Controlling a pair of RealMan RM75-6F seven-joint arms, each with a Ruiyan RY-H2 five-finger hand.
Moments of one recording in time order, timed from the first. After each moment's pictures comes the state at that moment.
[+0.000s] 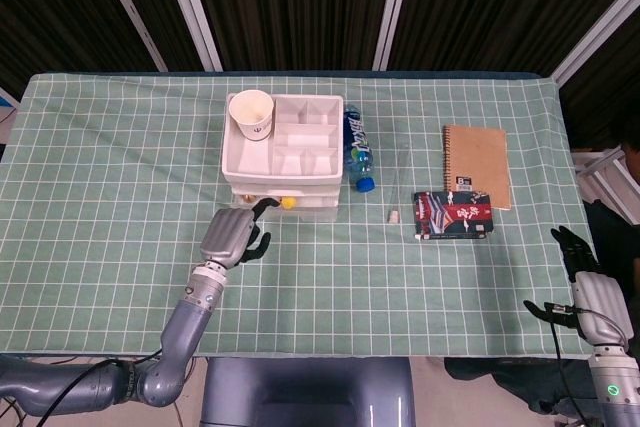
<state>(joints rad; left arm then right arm) -0.74 -1.68 -0.28 -1.74 0.87 1.18 0.53 0.09 -1.13 0.09 -1.64 -1.43 1.41 0.20</state>
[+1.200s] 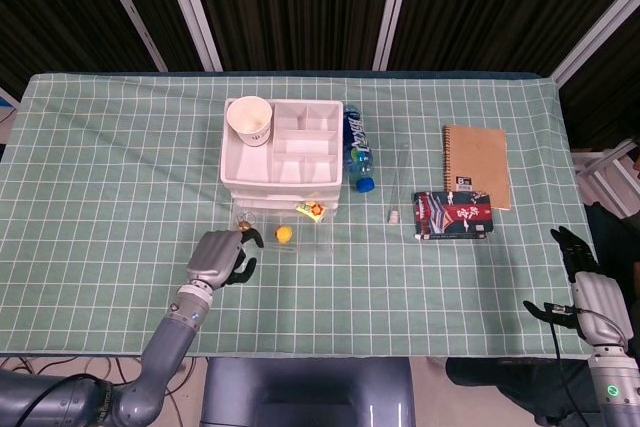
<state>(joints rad) -0.72 -1.56 -0.21 -1.96 0.70 1.21 0.62 0.09 -1.12 0.09 -1.64 -1.42 1.41 0.19</state>
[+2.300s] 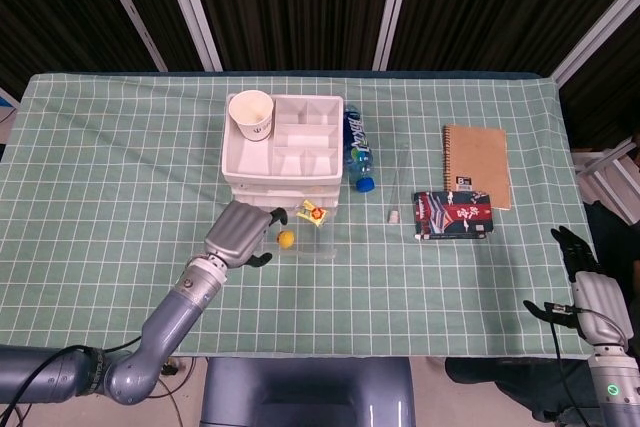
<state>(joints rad) -0.91 -1.39 -0.26 -1.97 0.73 1.04 0.80 0.09 -1.12 0.09 -1.64 -1.42 1.40 0.20</state>
